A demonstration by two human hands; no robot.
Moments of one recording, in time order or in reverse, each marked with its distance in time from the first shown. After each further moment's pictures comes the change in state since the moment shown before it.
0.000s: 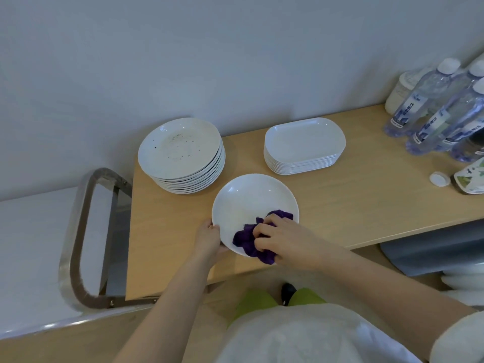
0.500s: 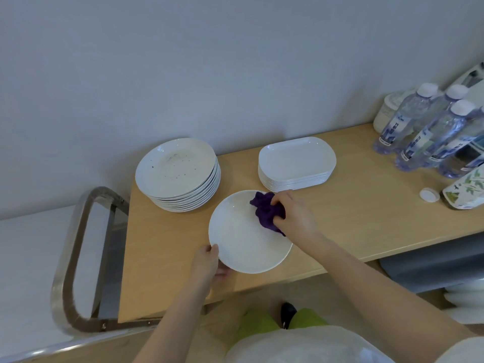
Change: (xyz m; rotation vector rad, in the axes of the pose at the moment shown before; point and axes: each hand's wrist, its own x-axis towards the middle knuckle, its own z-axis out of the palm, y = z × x) left_hand -0.004 -0.011 0.003 0.242 0.063 -0.044; right_hand 0.020 0.046 -0.023 0.501 0.488 0.696
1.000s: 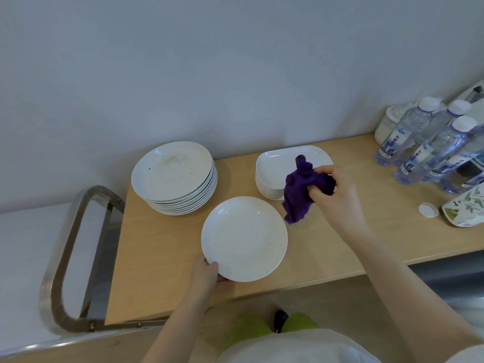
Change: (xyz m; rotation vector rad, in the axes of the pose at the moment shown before) left_hand -0.005 -0.008 0.019 -0.151 0.021 0.006; right_hand 0.007 -0.004 -0.097 0.459 0.286 0.040
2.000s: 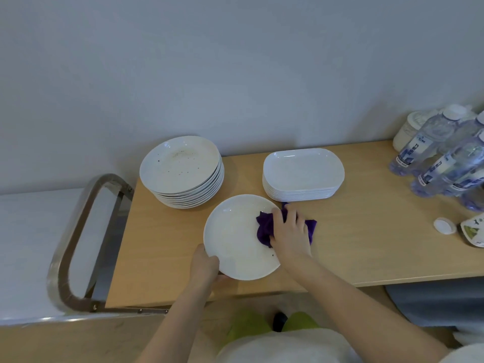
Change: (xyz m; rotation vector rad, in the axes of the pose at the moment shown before) left_hand -0.009 0.011 0.010 0.053 0.093 0.080; right_hand -0.038 0.076 0.094 -1.067 -0.322 -0.071
